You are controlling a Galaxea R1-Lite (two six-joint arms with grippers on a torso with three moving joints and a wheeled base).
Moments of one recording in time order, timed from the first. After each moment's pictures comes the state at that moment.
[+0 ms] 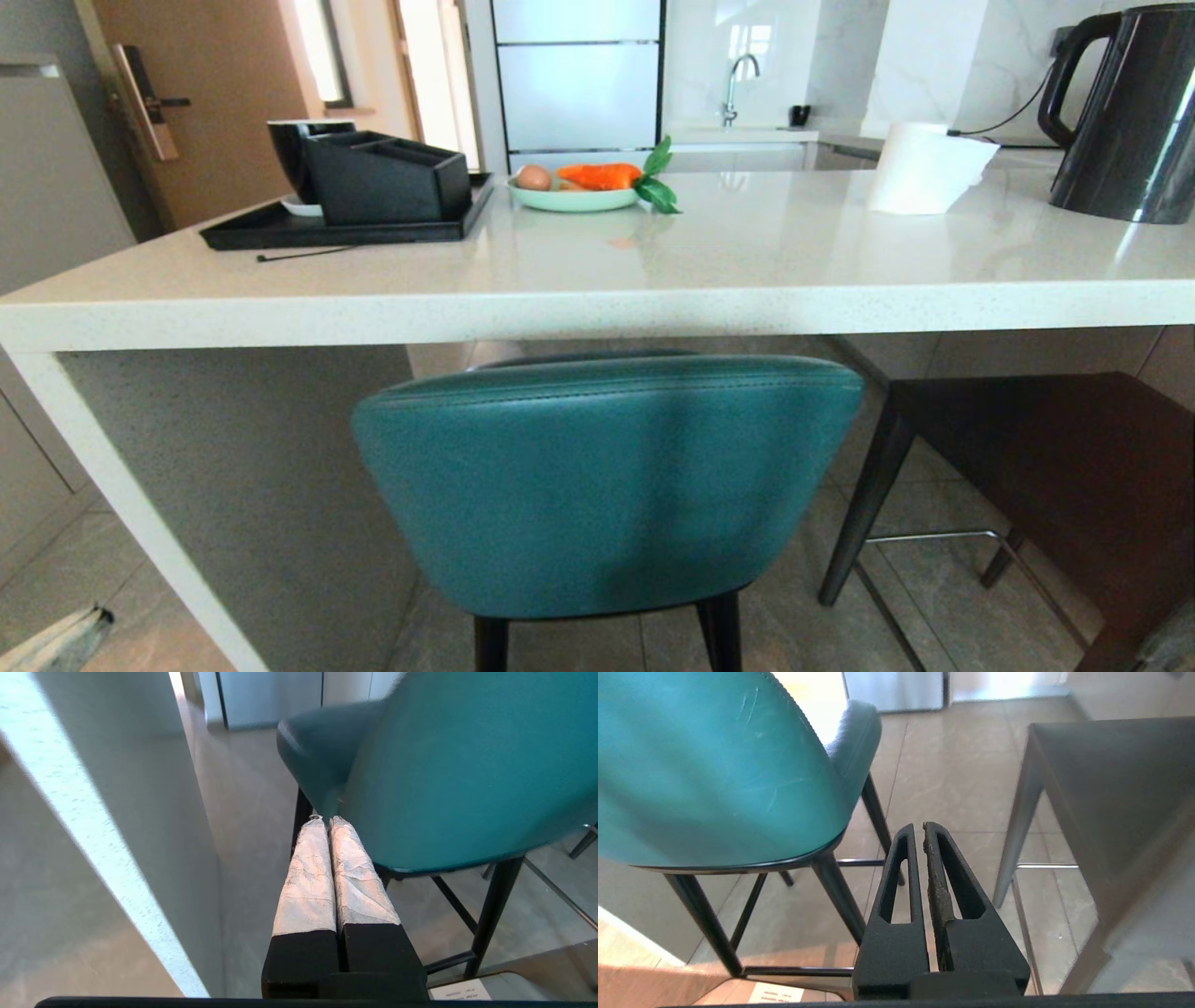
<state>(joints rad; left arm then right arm) 0.00 0.52 -0.16 -0.29 -0.23 0.01 0.06 0.49 -0.24 -0.16 0.15 0.05</state>
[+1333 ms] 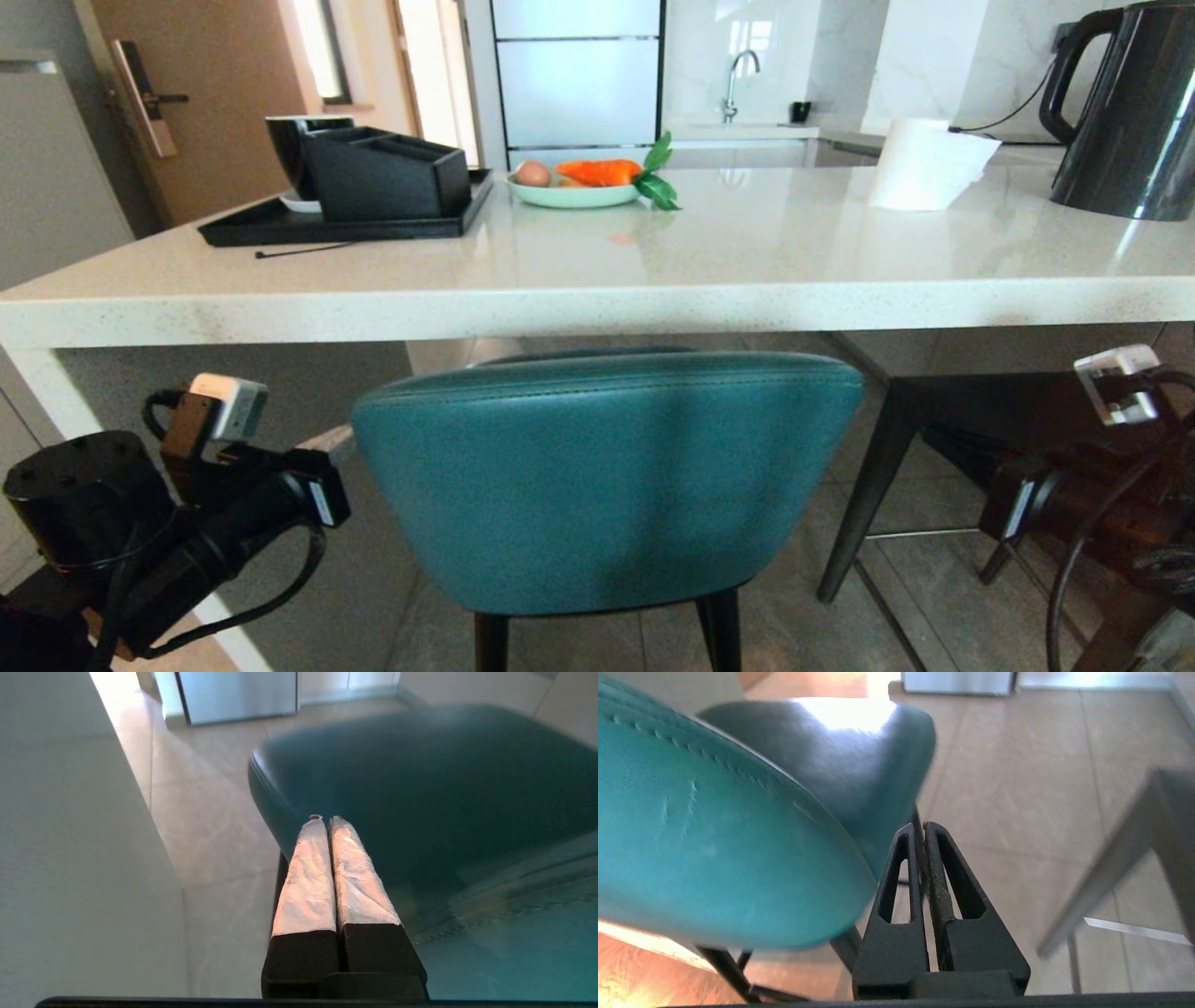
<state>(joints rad) -0.15 1.77 -0.19 -1.52 -0.18 -0.03 0.18 1.42 -0.28 -1.00 0.21 0.03</state>
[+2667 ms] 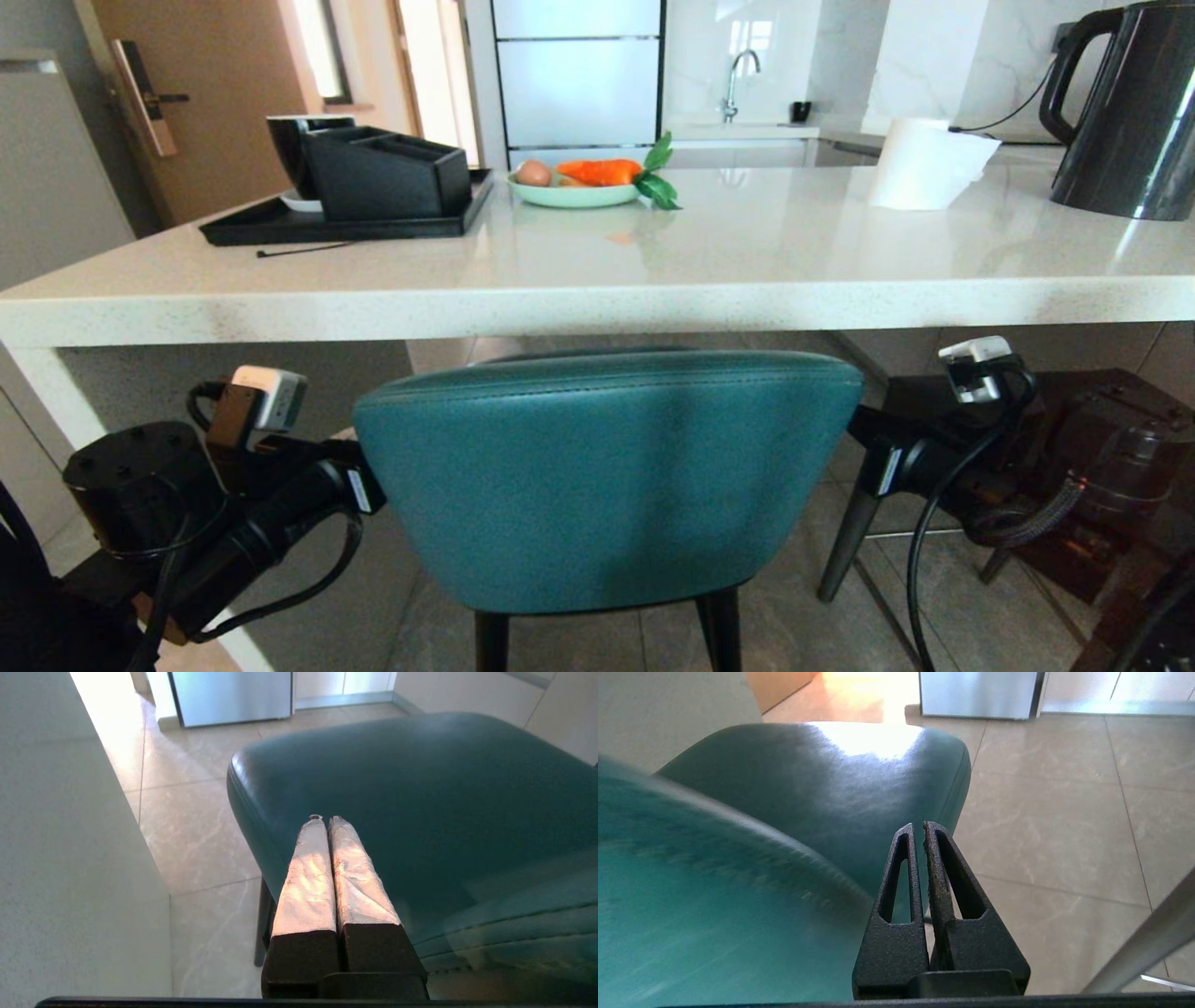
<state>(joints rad) -0.24 1.81 -0.24 -1.52 -0.09 -0.06 0.30 1.76 -0.35 -1.35 0.13 0.05</state>
